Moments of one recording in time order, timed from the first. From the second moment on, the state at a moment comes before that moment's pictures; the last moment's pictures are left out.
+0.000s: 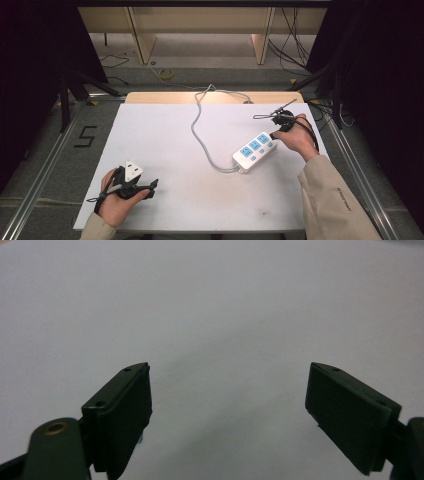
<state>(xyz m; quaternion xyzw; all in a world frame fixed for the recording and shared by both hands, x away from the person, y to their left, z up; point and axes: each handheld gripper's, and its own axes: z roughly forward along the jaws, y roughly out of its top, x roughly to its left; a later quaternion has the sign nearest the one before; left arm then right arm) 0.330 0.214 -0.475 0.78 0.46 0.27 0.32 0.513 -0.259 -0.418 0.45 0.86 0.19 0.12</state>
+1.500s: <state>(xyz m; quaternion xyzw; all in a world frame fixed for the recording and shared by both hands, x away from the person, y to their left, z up) 0.330 0.213 -0.475 0.78 0.46 0.27 0.32 0.513 -0.251 -0.428 0.44 0.87 0.18 0.10</state>
